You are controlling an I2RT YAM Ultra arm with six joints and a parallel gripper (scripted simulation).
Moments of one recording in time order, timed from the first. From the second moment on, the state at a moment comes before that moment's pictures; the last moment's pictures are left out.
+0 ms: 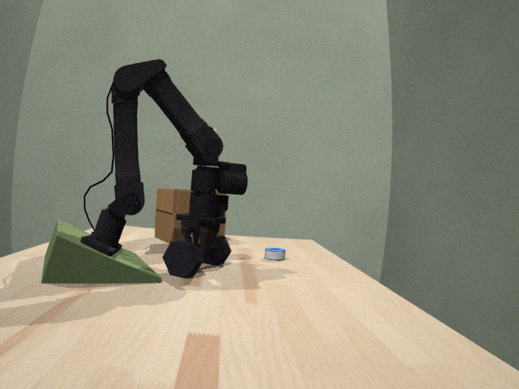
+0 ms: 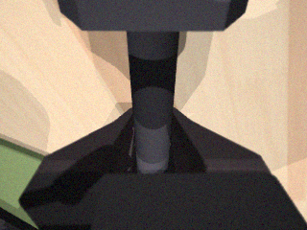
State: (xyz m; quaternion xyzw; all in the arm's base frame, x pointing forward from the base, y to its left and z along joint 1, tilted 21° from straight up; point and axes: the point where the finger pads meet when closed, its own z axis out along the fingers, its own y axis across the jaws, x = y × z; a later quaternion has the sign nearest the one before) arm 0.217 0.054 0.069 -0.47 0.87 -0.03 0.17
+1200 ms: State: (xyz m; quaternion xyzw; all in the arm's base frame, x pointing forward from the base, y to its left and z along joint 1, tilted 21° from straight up) arm 0.210 0.051 0.068 -0.47 0.87 -0.03 0.16
